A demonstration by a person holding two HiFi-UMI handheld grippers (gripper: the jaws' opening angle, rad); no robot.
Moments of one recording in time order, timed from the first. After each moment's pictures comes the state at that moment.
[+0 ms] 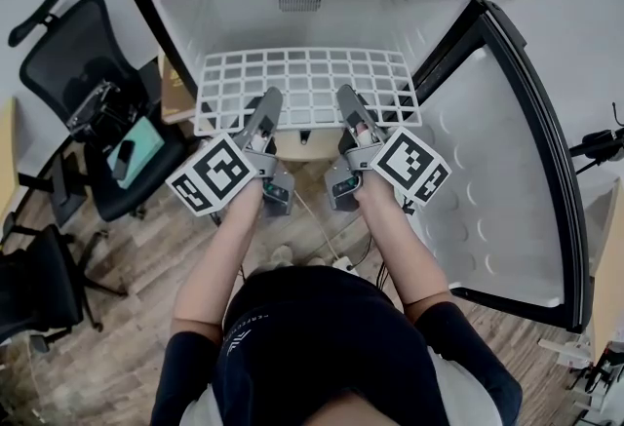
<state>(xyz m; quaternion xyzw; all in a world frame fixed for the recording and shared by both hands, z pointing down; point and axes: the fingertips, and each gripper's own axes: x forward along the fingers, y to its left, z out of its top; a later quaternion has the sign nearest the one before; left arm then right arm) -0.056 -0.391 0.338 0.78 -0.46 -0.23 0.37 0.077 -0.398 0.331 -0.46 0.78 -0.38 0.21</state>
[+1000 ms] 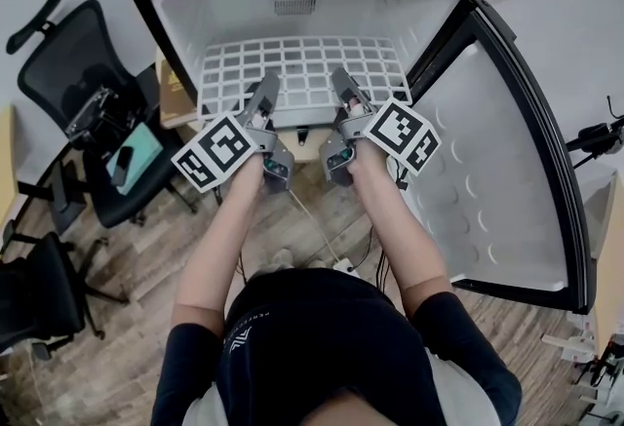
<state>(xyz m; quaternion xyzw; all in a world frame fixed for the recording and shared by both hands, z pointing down) -0.059 -0.422 0.342 0.78 -0.46 -0.24 0.35 0.078 -0.433 0.336 -0.46 0.77 -0.39 0.22</state>
